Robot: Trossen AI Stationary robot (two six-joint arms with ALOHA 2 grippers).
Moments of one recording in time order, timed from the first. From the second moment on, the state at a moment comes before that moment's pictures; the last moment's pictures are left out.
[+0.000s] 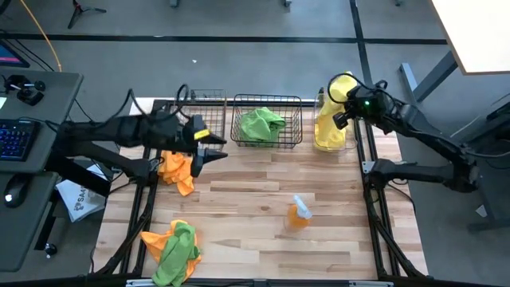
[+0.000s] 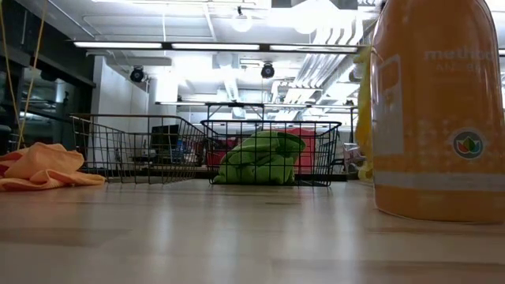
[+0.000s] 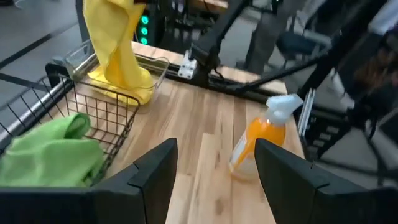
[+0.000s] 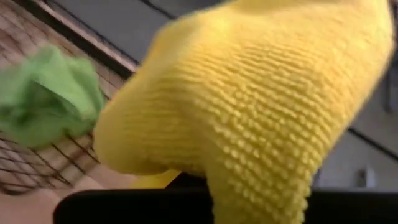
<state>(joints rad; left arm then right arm) -0.07 1.10 1.28 -0.58 -0.13 -0.28 -0.60 0.89 1.04 -0.86 0.42 0.06</state>
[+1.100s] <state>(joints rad) -0.17 0.83 1.09 -0.30 -0.16 -0.37 -0.84 1.15 1.15 -1.15 0.00 0.02</state>
